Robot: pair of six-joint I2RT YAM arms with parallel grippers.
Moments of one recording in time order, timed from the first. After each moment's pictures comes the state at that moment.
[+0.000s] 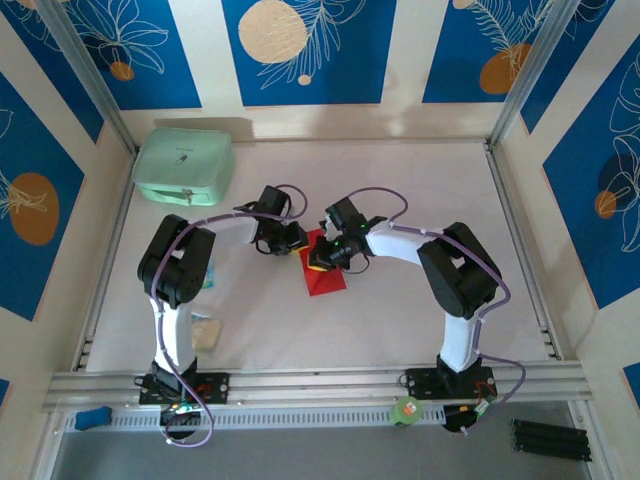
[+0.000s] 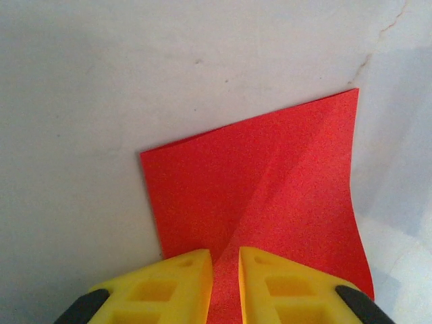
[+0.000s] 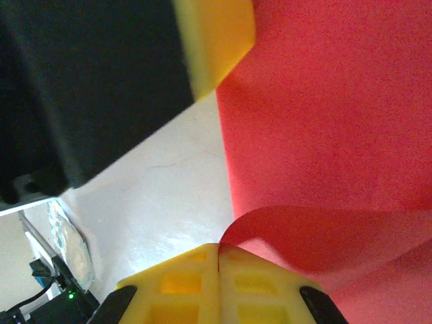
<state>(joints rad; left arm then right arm) -0.48 2.00 1.23 -0.31 0.40 -0.71 0.63 1.88 1.13 -0.32 -0.51 0.76</state>
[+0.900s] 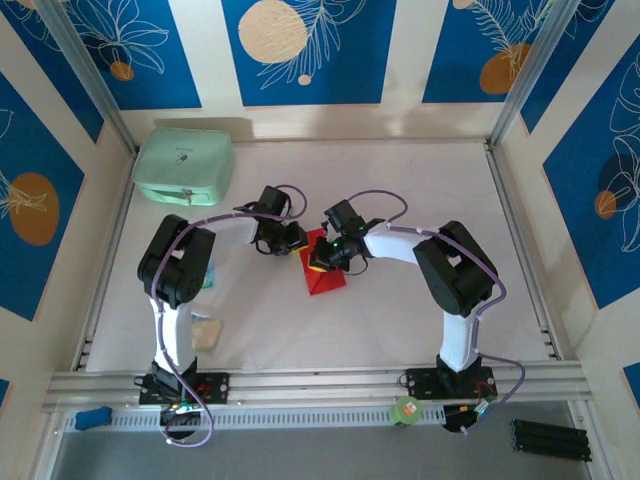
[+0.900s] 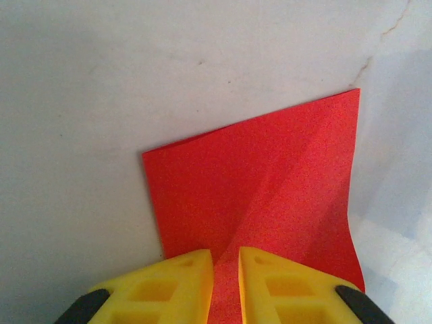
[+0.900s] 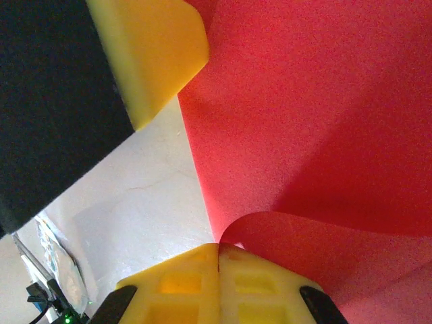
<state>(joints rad) -0.48 2.00 1.23 -0.30 0.40 -0.73 0.63 1.90 1.12 -0.29 -0.47 0.82</state>
